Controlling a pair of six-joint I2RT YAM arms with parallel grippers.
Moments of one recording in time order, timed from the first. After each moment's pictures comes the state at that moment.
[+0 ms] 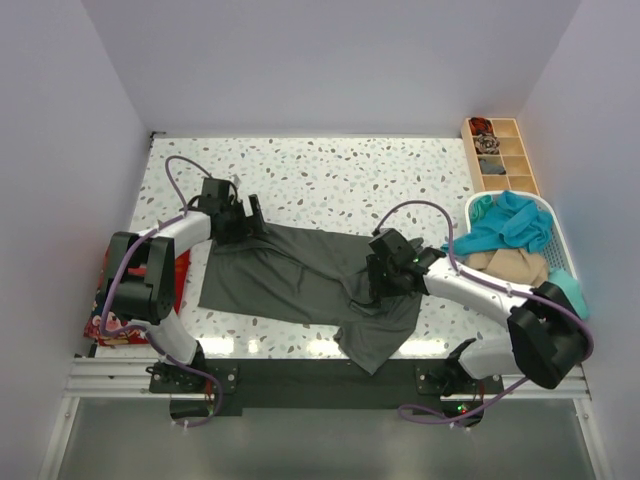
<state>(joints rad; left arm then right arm) -0.14 1.70 0.96 -0.22 0.19 -0.41 0.69 1.35 0.75 -0.52 0.12 0.56</state>
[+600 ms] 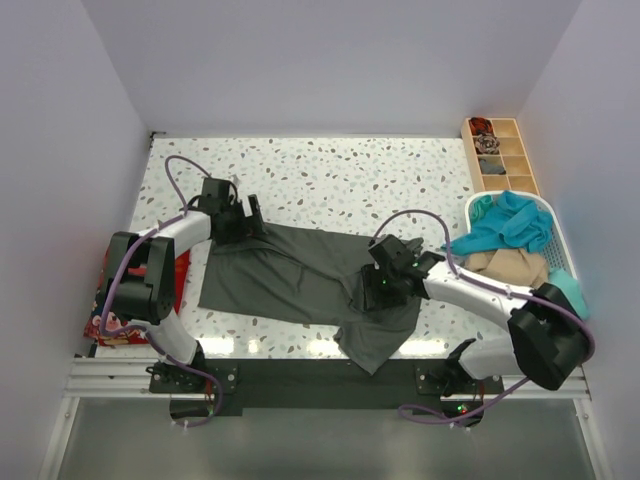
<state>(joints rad) -0.14 1.70 0.96 -0.23 0.17 -0.41 0.71 1.34 0.70 -0.53 -0.05 0.59</state>
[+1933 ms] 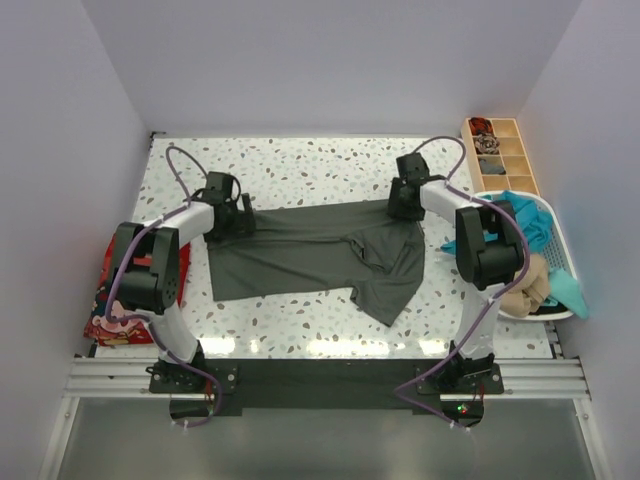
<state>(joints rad) -0.14 1.78 1.06 -0.34 -0.11 -0.38 0.23 2.00 1.37 -0.42 0.21 0.40</state>
